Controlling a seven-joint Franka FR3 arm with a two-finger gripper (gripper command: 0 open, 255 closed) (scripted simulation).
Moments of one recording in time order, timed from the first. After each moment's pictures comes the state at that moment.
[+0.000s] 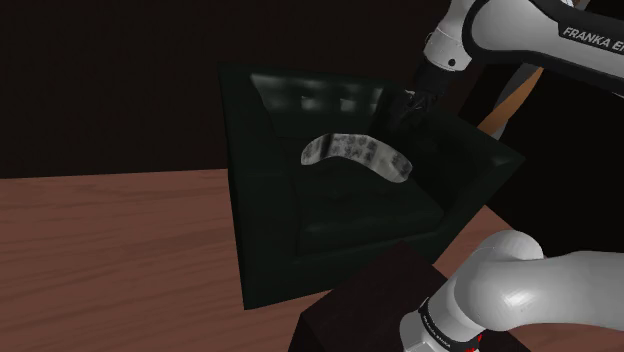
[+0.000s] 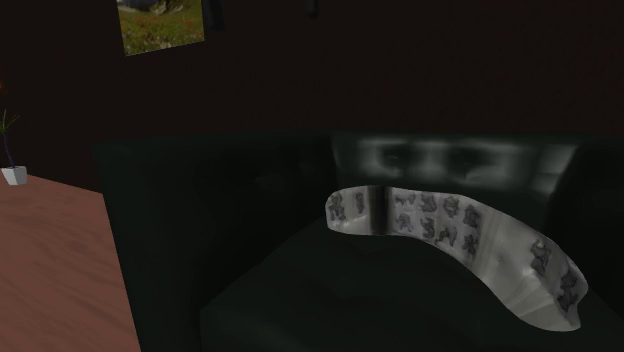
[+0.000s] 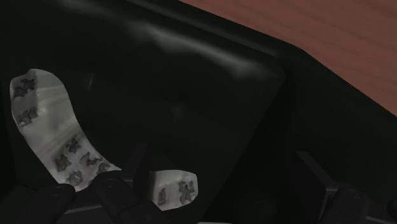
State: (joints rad) arm 0.02 -0.80 -0.06 -2.29 -0.10 1.68 0.03
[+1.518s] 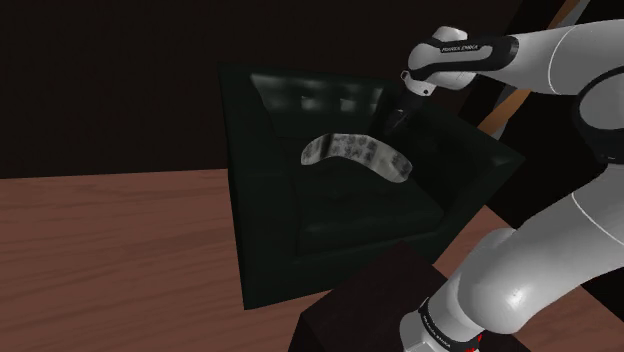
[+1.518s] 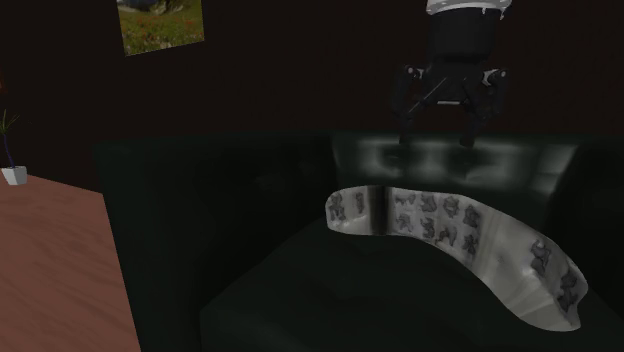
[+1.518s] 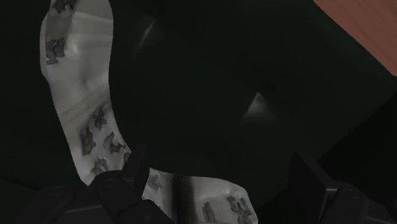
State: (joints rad) arm 0.10 -0.20 -0.59 -2.06 0.00 2.00 -0.70
